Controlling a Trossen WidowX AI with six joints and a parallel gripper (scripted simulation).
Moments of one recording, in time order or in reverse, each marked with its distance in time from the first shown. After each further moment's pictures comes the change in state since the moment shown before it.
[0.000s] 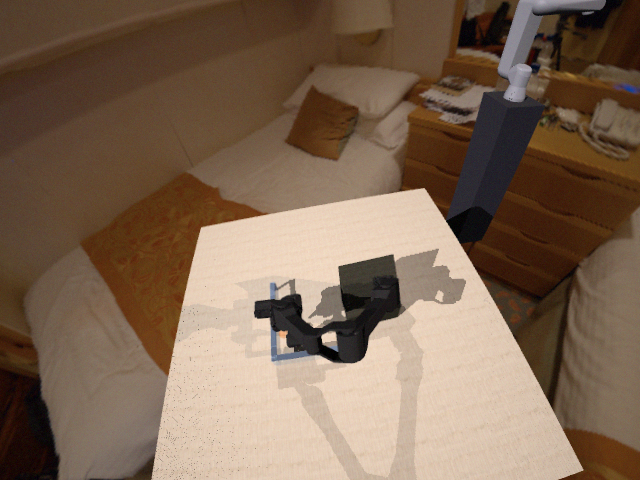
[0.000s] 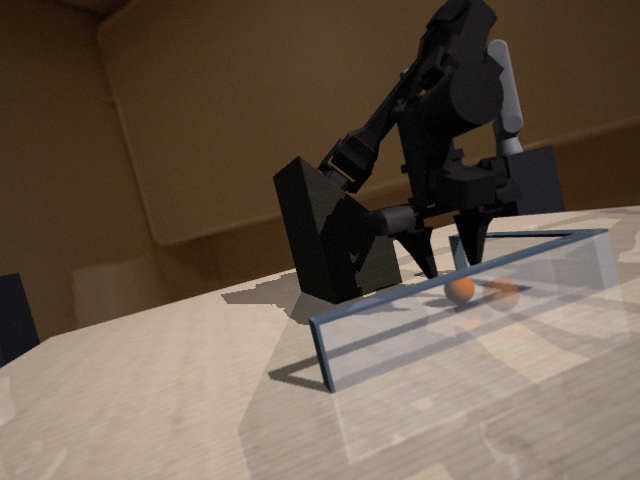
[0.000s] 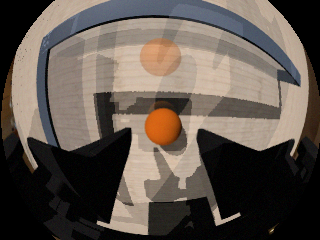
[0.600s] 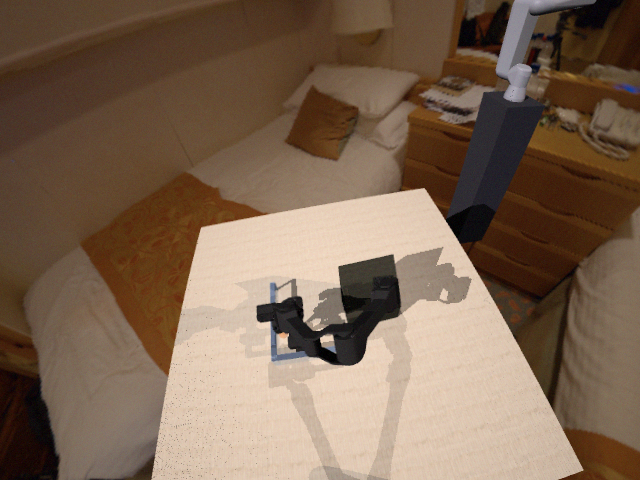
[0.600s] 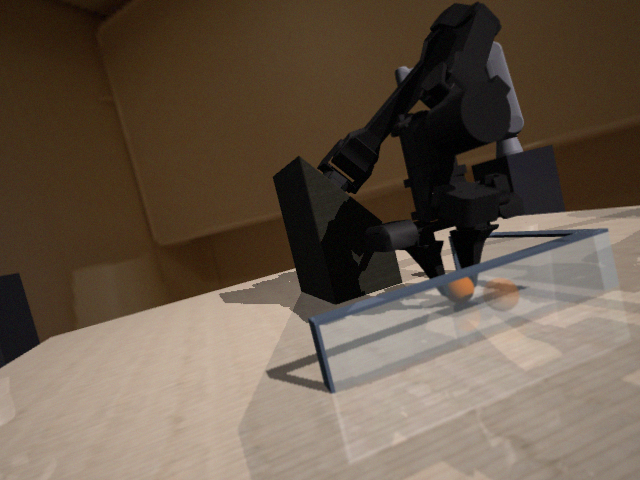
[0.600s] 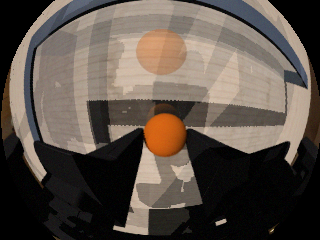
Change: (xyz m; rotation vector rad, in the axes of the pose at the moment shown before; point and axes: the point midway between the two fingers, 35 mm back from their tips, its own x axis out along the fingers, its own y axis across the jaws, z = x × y) arm 0.018 0.000 -0.001 0.002 0.000 0.003
